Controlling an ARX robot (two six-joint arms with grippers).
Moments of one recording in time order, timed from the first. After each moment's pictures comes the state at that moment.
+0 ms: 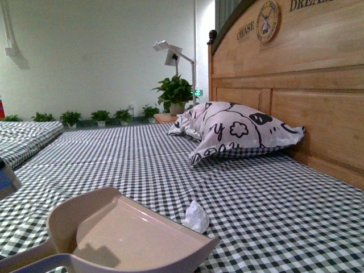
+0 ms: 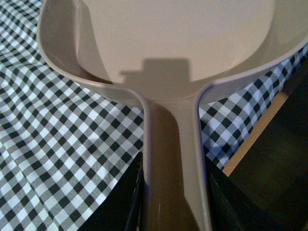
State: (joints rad) left arm -0.07 1.27 0.69 -0.12 0.39 0.58; right arm 0.33 0.58 0.43 0.31 0.43 -0.10
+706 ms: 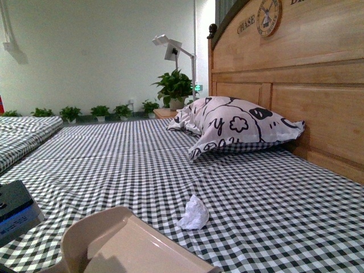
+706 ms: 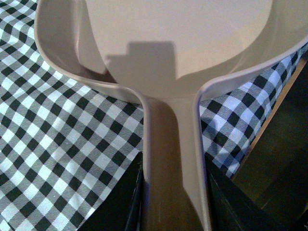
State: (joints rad) left arm -0.03 1.48 0.73 -0.08 0.44 0.71; right arm 0.33 0.58 0.43 0.31 0.43 -0.10
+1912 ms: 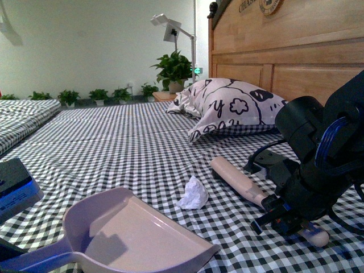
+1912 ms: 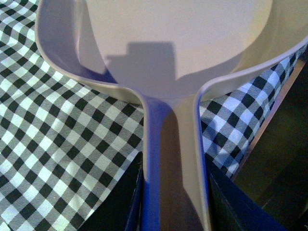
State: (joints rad) left arm -0.02 1.48 0.73 -0.08 0.44 0.71; right arm 0.35 2.06 1.40 -0.31 0.06 -0.26
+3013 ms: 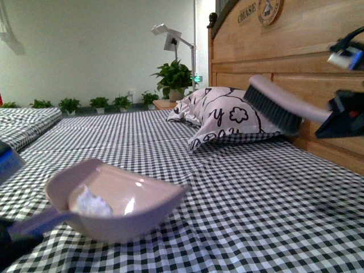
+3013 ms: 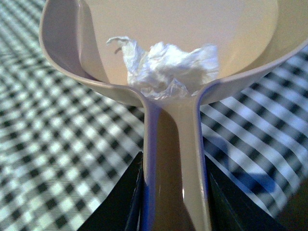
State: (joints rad) left arm 0.00 1.46 0.65 0.27 0.38 0.48; right arm 0.12 1.65 1.32 -0.28 -0.30 -0.16
